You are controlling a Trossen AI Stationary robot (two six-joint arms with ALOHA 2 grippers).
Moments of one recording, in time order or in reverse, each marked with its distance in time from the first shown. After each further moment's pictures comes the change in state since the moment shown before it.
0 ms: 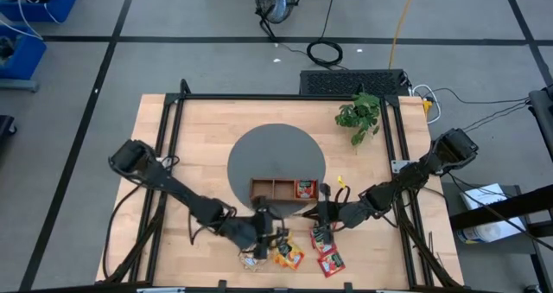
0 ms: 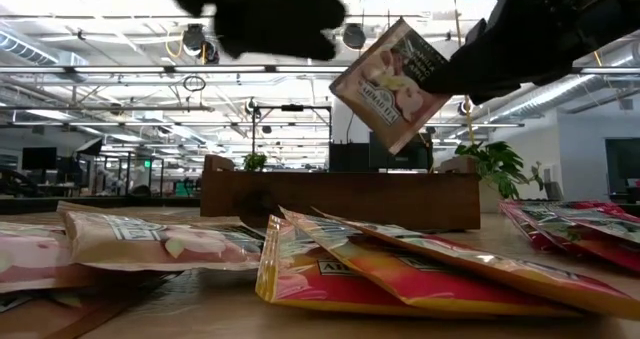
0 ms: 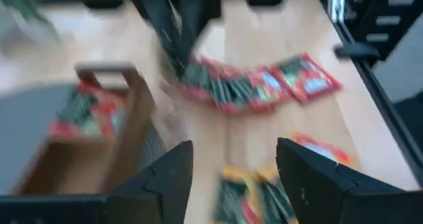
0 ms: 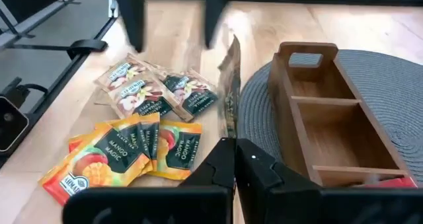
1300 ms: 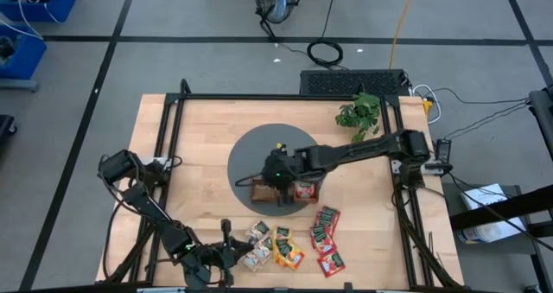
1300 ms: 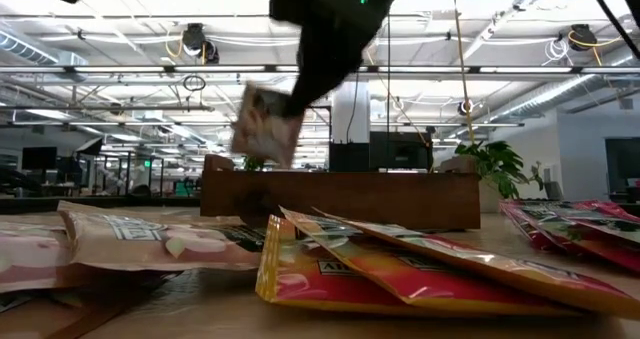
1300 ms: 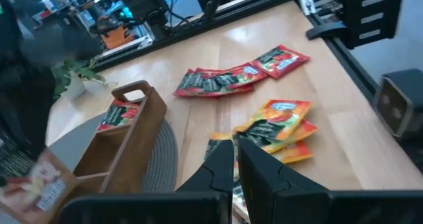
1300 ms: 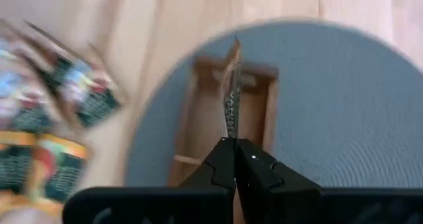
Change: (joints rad) left arm -0.341 0.004 -0.159 0.189 -0.476 0.140; right arm -0.452 0.393 0.930 -1.030 -0.473 -0.311
